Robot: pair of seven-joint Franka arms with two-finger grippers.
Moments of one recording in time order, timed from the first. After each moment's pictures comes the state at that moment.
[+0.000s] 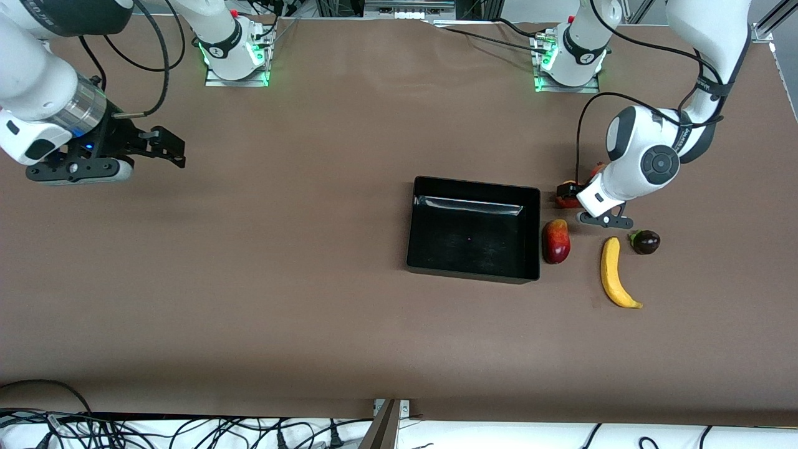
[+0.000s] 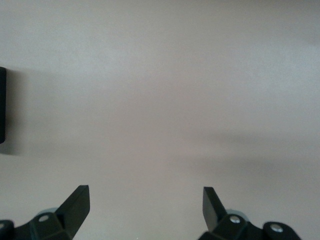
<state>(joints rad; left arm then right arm) 0.08 0.27 -0.17 -2.33 0.02 2.39 -0.04 0.57 0.05 -0.42 -1.64 0.05 1.66 0.07</state>
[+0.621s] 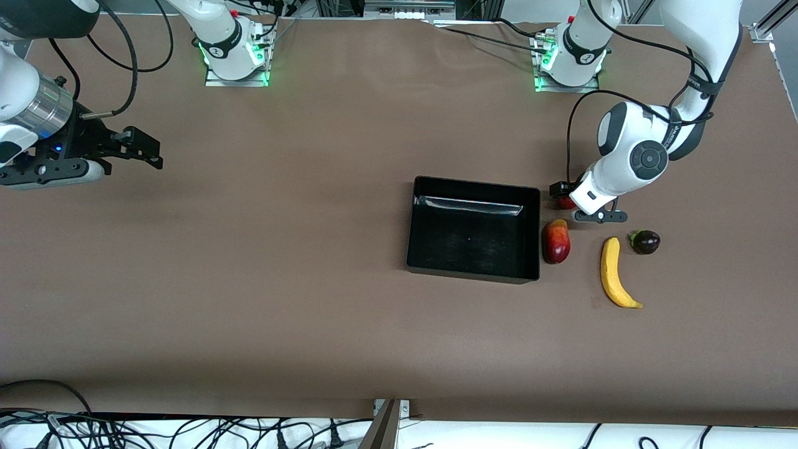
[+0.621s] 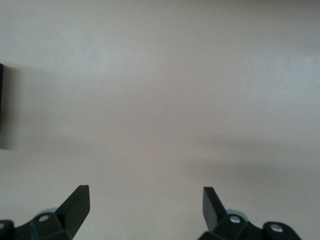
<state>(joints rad) 0.09 0.27 -0.20 -2.35 0.02 2.41 -0.14 -0.06 0.04 0.17 -1.64 0.04 1.66 -0.01</state>
